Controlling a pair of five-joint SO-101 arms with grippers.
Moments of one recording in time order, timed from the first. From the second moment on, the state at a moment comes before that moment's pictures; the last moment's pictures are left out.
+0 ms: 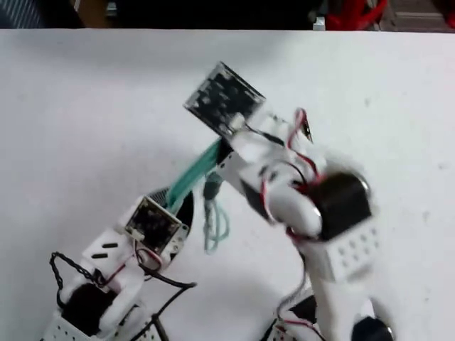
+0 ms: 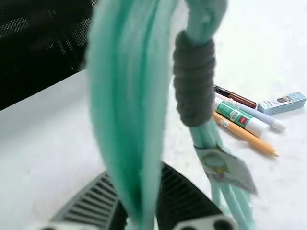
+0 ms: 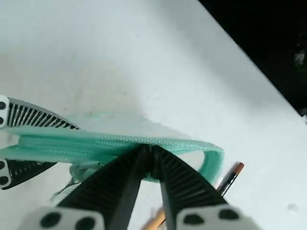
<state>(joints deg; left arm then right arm) 25.1 -103.4 78.6 56.6 -10.8 -35.8 -24.7 -8.9 93.0 26.9</state>
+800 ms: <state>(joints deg) 25.1 -103.4 78.5 56.6 -10.8 -40.4 -15.2 -8.4 96.8 28.5</state>
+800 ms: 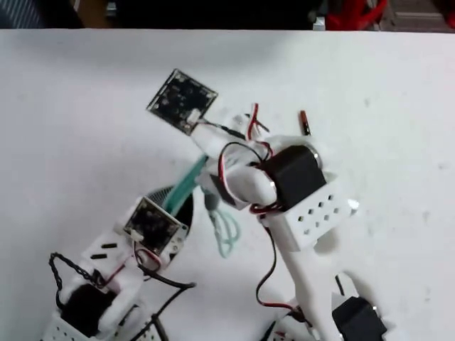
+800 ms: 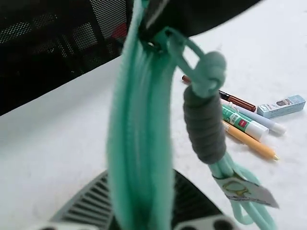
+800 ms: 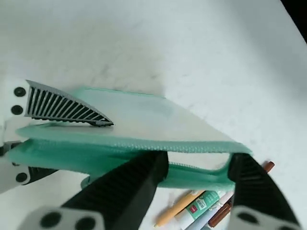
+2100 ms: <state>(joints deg) 21.7 -104.8 85.9 42.7 -7.3 -36.7 -4.4 -12.7 97.5 23.0</state>
